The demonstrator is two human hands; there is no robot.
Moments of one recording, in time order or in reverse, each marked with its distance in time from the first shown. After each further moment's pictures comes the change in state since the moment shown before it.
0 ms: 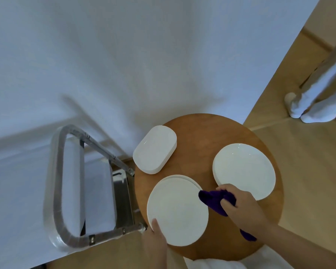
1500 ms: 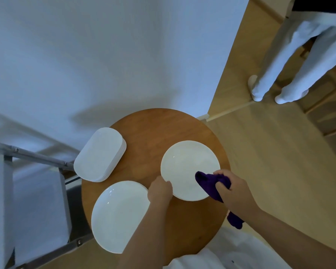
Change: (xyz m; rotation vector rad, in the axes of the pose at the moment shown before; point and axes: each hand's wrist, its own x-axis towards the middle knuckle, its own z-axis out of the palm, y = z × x) left_hand -0.017 0.157 0.176 0.609 -0.238 0.308; right_hand 0.020 0.101 -0.115 0.116 0.226 0.185
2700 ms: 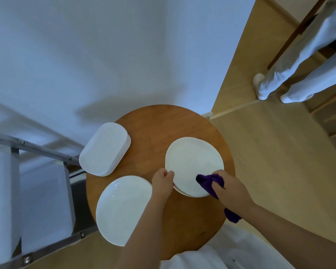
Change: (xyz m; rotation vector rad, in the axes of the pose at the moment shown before) left_hand -0.012 -0.001 -0.009 -0.515 0.009 0.032; right_hand 0.008 0.006 0.013 -0.335 -0.139 -0.024
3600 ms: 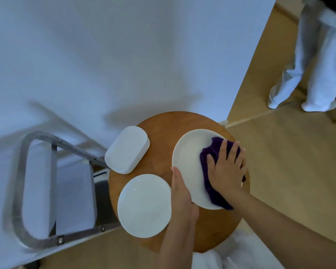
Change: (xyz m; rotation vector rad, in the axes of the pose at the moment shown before) left_hand -0.115 0.049 -0.024 -0.923 -0.055 -0.207; right_hand 0.024 -0.070 0.020 -0.315 0.341 0.144
